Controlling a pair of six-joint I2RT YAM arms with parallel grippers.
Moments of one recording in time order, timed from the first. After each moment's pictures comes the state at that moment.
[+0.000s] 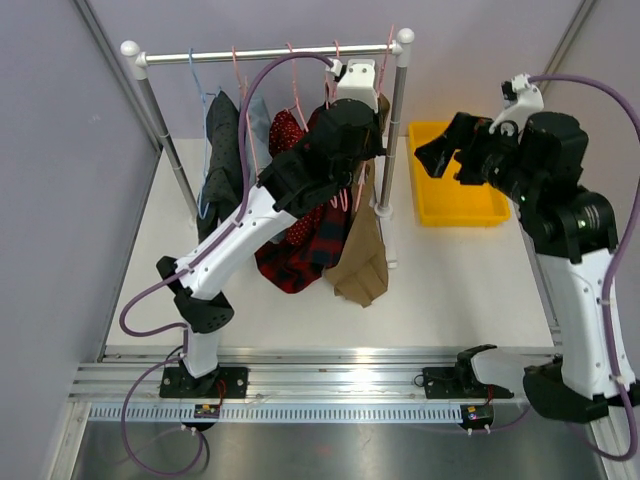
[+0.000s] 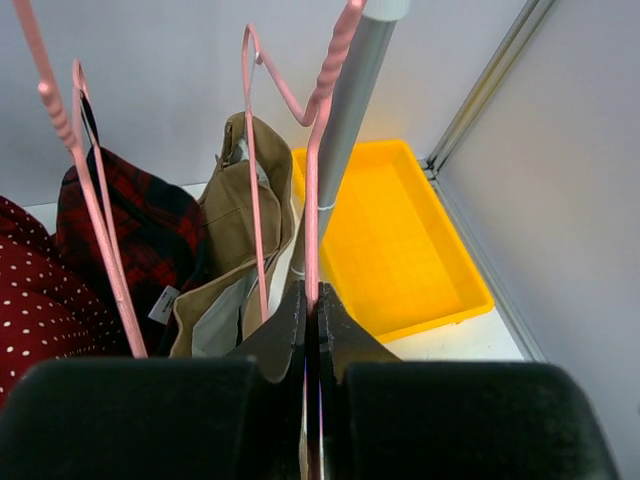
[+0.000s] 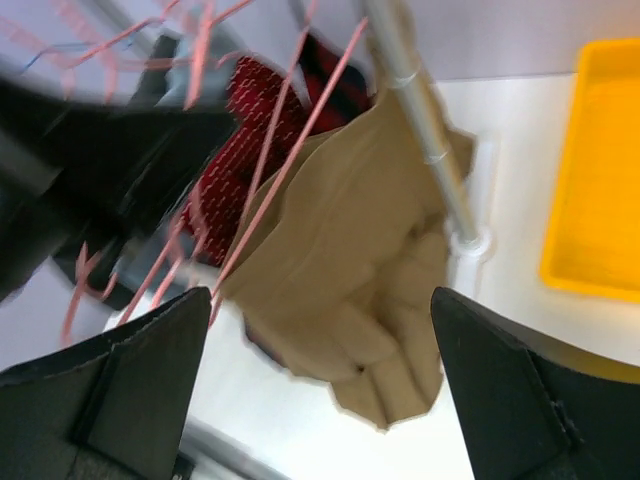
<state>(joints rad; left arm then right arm) -0.96 1.91 2.39 -0.64 -0.57 -0.33 0.28 1.14 1.79 -0.87 -0.19 0.40</state>
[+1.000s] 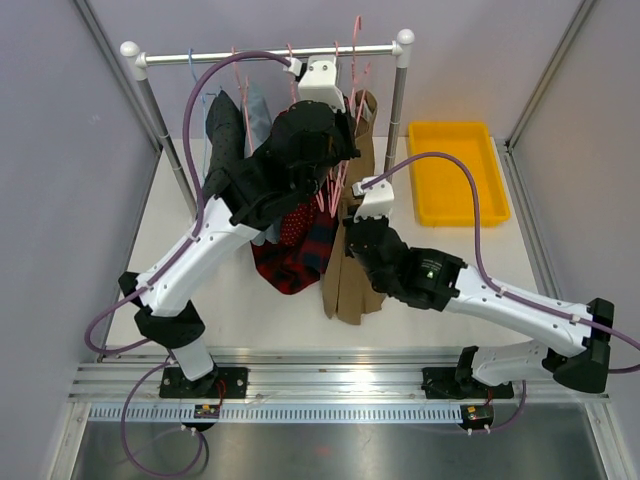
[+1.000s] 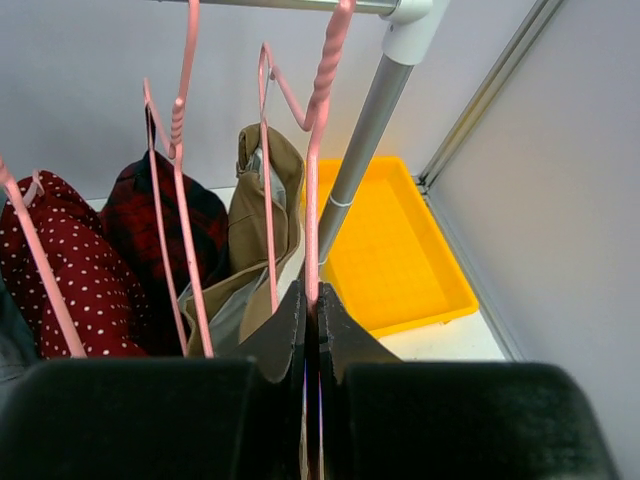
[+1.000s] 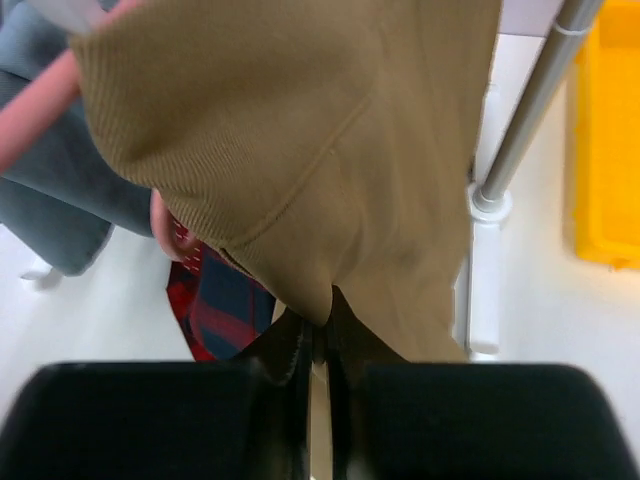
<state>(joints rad) -0.98 1.73 2.28 -0.66 -0.61 -0.35 1.15 1.24 1.25 -0.44 0.83 0.42</state>
